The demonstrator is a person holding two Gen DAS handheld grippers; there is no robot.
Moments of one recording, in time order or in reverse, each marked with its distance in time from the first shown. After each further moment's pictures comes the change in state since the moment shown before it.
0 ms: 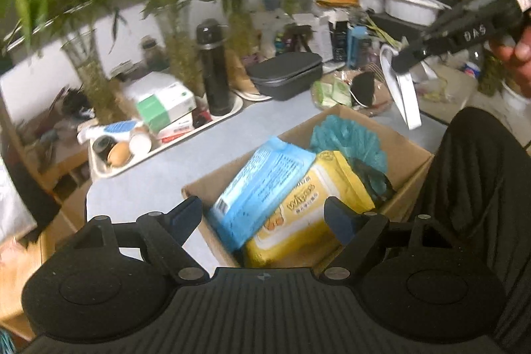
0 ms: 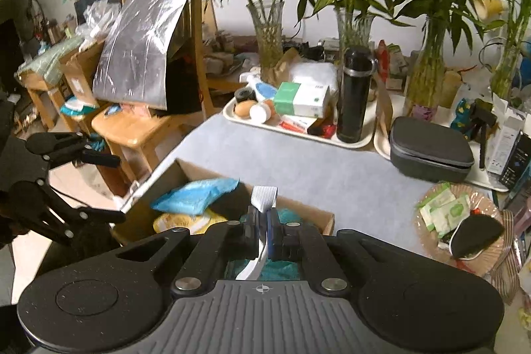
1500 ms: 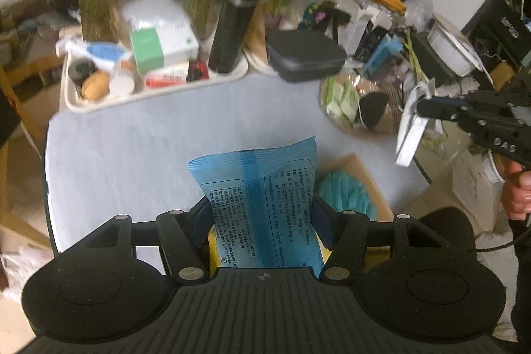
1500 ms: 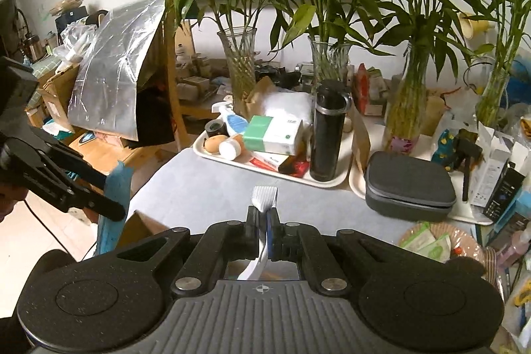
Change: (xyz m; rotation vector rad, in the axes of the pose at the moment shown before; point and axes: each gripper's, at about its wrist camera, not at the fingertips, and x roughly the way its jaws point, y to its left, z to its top) left arm 0.068 0.078 0.090 -0.369 0.298 -0.182; right arm 0.015 -0.036 0.052 0.015 -0.080 -0.055
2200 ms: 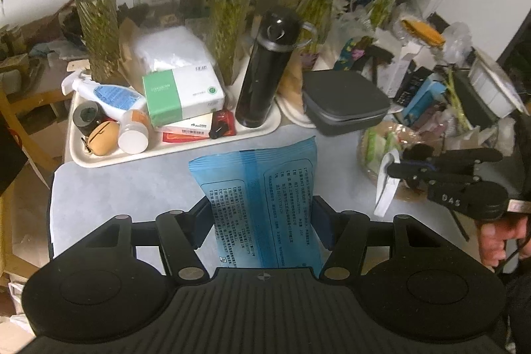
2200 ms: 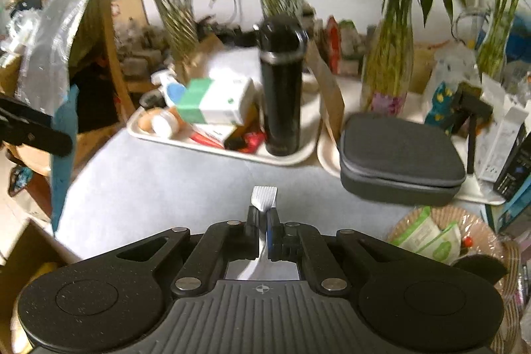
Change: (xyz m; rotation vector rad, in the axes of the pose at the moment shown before) left arm 0.045 0.011 0.073 -0.022 -0.108 0.100; right arm 0.129 -0.070 -0.001 0.076 0.087 -0.067
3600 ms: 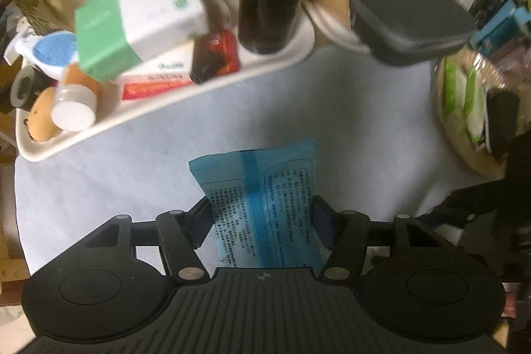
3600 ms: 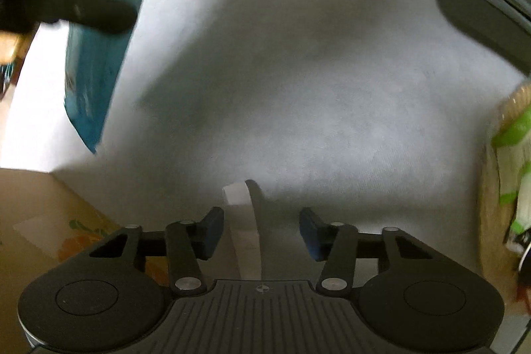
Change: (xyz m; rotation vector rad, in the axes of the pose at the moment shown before) left arm 0.175 -0.013 0.031 0.034 0.356 0.134; right arm 0.197 -0.002 -0.062 -0.017 0.715 0.068
